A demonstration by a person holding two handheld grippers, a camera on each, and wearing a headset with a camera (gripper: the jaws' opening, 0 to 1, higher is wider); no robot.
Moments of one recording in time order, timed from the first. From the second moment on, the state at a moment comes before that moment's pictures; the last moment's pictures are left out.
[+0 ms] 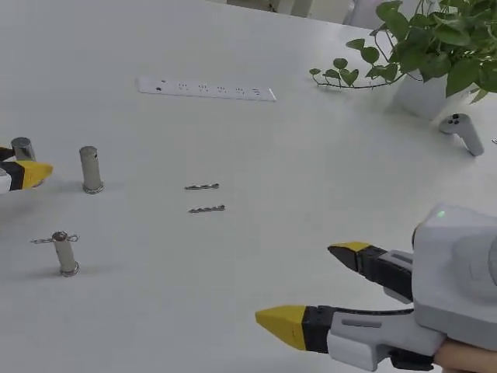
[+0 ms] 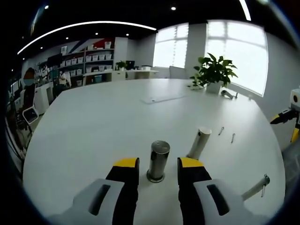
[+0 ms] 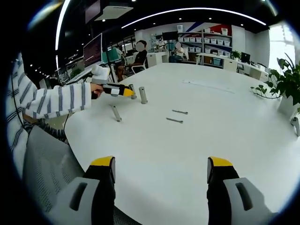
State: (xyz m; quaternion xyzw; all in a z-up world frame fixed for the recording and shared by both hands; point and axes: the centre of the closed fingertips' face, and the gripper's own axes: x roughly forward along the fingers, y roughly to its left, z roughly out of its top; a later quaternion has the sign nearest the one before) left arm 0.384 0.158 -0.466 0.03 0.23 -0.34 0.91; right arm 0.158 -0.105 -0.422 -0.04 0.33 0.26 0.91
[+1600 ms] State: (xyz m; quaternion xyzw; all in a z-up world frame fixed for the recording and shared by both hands) left arm 0.248 0.175 -0.422 0.05 0.27 -0.35 0.90; right arm 0.164 -0.075 -0.411 -0.05 0.30 0.30 0.91
